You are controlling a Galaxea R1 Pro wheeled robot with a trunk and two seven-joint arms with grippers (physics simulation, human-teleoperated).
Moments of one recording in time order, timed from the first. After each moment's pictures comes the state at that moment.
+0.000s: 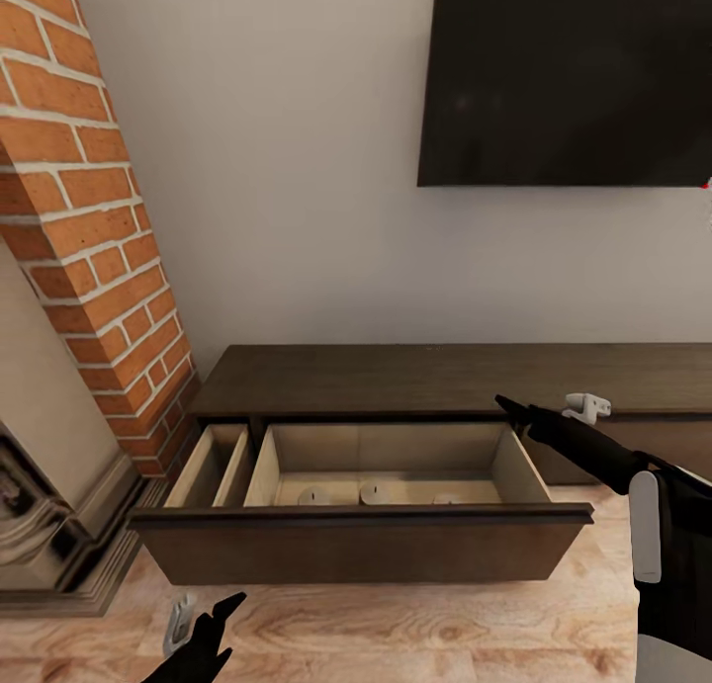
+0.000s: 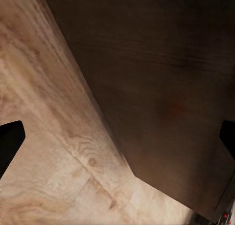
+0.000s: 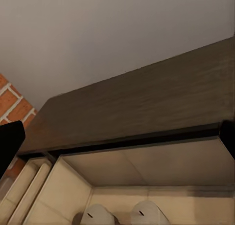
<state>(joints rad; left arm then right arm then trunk) -0.19 0.19 -0.13 -0.68 1.44 0.39 -0.28 -0.49 -0.04 -0.49 -1.62 -0.14 0.82 0.70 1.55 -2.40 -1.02</state>
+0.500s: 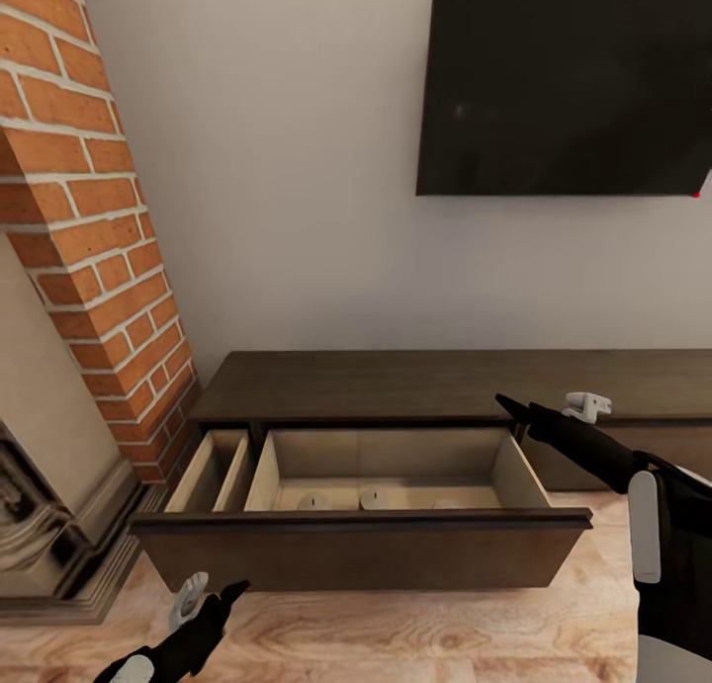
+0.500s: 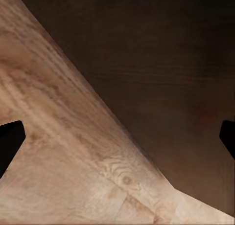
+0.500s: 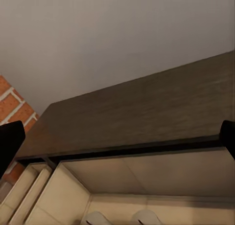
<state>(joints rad) -0.31 0.18 -0.13 -0.56 1.22 0.34 -0.25 -0.49 -0.04 -0.48 -1.62 -0.14 0.80 0.70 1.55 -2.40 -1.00</state>
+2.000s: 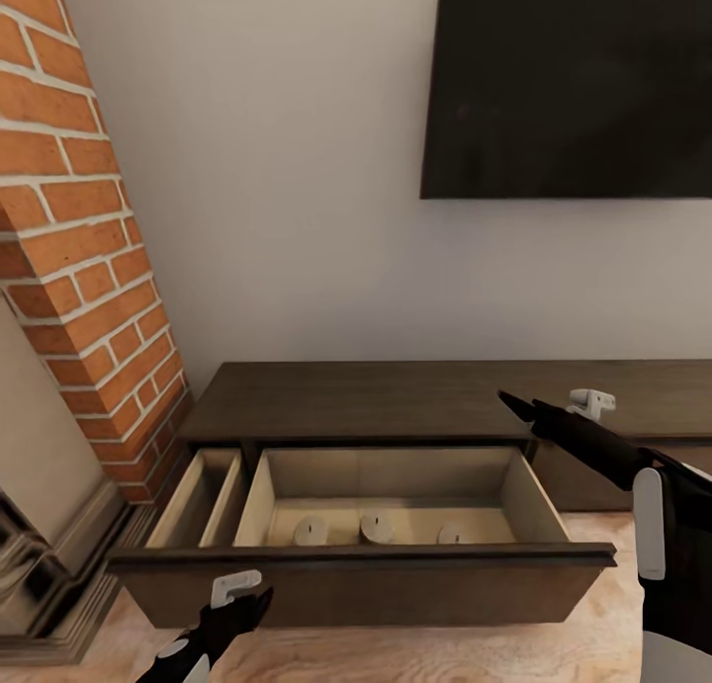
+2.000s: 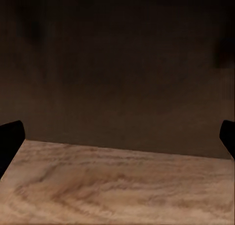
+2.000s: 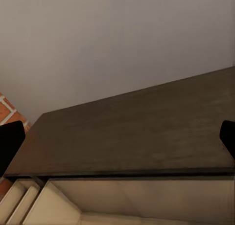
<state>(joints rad) -0.40 0.04 -0.14 -0.42 0.37 -0.08 -0.13 -0.50 -0.05 -0.48 -1.62 -0.14 0.80 0.71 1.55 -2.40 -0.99</state>
